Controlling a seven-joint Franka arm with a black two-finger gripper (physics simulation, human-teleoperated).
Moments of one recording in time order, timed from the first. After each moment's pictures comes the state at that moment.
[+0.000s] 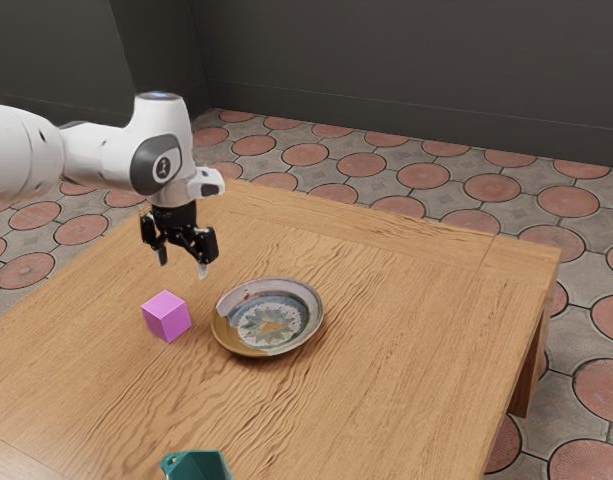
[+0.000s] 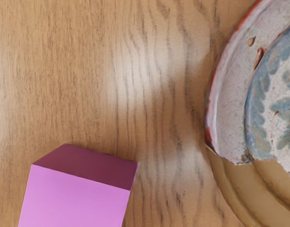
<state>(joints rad) -0.17 0.31 0.31 -1.83 -0.04 2.03 0.10</state>
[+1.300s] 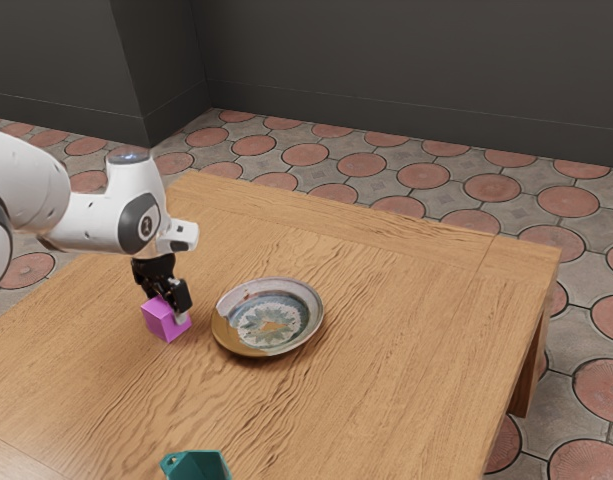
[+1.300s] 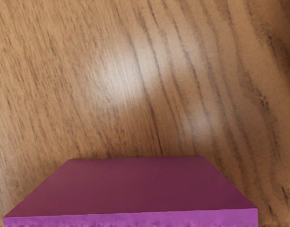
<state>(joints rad) -0.14 0.39 0.37 -2.01 -0.17 2.30 0.56</state>
